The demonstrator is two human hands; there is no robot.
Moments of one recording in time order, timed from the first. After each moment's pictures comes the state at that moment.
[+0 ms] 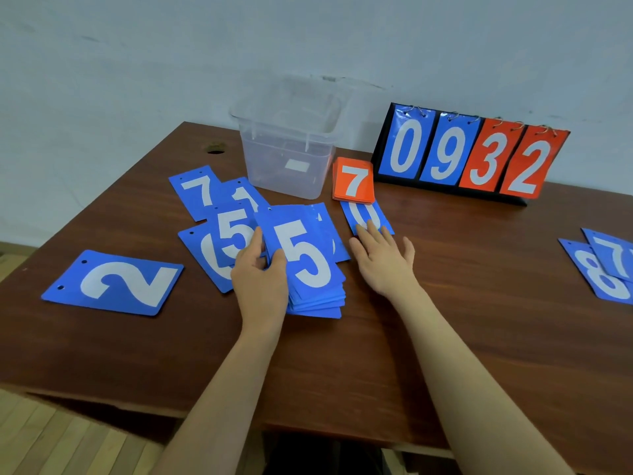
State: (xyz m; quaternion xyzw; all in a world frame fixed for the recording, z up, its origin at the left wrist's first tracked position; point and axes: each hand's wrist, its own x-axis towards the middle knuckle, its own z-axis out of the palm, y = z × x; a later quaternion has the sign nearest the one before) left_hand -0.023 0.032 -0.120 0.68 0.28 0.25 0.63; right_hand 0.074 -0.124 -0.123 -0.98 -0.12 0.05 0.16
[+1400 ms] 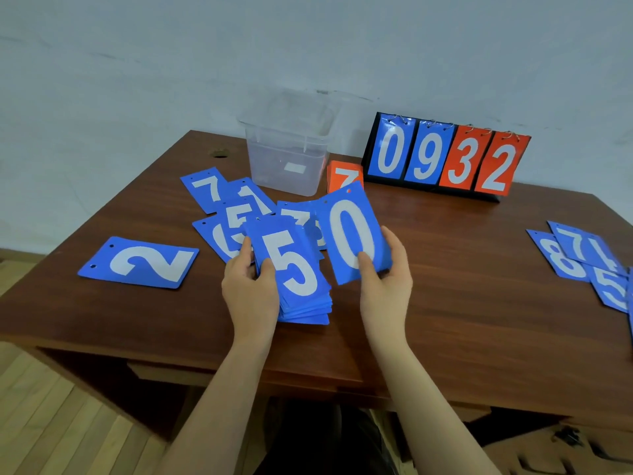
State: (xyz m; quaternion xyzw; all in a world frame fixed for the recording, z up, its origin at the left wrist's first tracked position) left_hand -0.086 0.033 -0.116 0.67 0.26 0.27 0.64; right_hand -0.056 -0.115 -0.103 -0.74 -0.02 -0.17 0.66
